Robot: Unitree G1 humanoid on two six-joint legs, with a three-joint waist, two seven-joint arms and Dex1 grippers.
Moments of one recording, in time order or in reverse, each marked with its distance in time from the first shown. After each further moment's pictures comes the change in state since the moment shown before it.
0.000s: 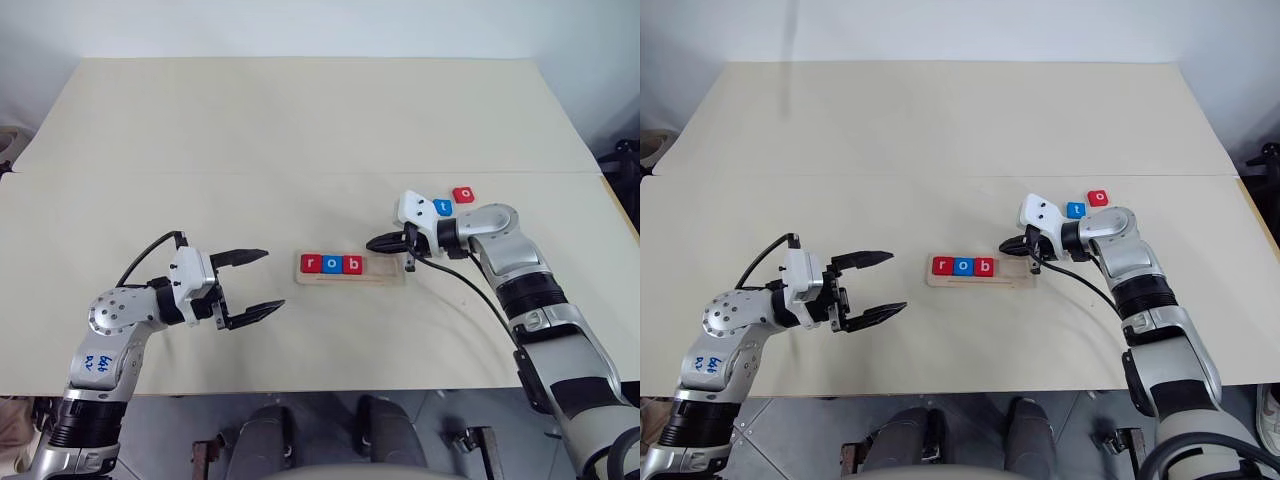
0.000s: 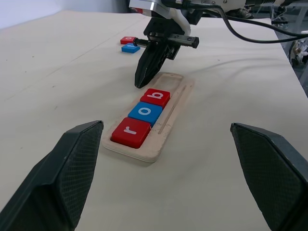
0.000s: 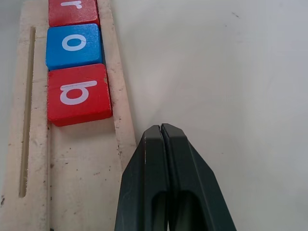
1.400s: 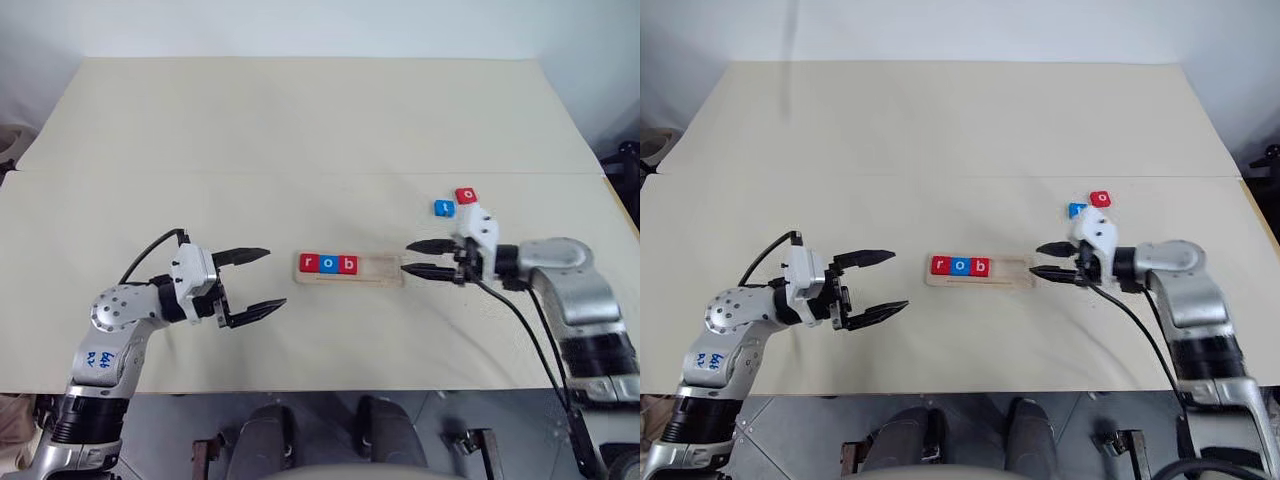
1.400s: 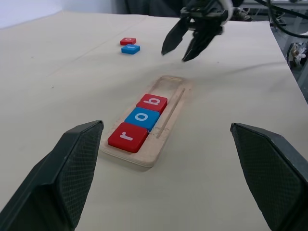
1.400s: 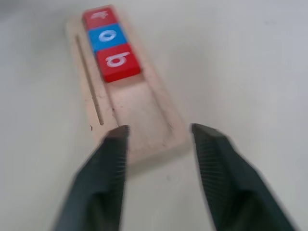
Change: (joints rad) left arm -0.035 -0.008 -0.003 0.018 -0.003 0.019 -0.021; right arm 0.535 -0.178 -0.345 -0.626 0.252 0.269 -0.072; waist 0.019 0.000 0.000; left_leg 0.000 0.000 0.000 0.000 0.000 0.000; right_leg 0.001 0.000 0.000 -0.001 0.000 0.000
